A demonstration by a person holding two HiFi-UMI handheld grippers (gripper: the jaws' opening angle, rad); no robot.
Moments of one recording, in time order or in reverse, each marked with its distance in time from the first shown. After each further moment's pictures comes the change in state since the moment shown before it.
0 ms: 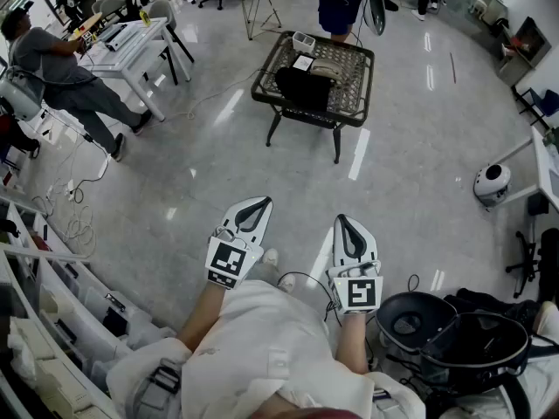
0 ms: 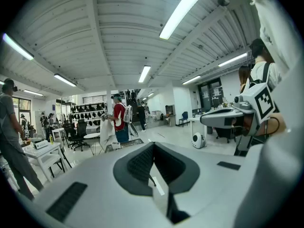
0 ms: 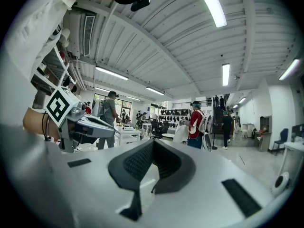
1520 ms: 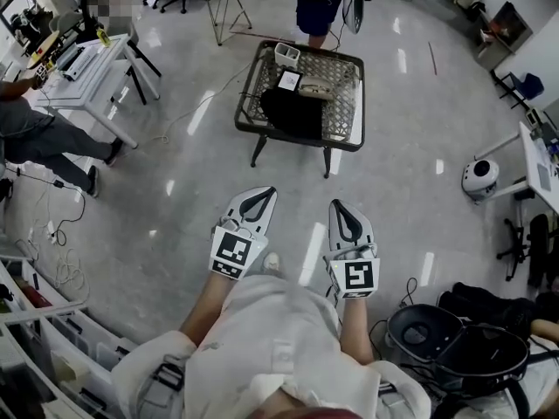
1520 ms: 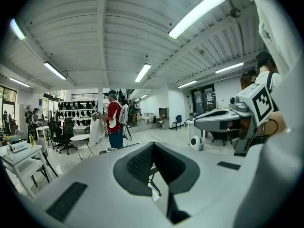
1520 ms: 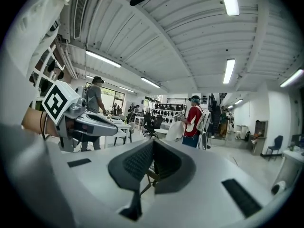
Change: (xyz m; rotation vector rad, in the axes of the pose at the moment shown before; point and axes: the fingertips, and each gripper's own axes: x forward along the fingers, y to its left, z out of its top) left arm 0.162 0.178 0.006 -0.007 -0.038 -0.148; right arm 0.238 -0.032 -0.007 -0.051 0.076 -0.095
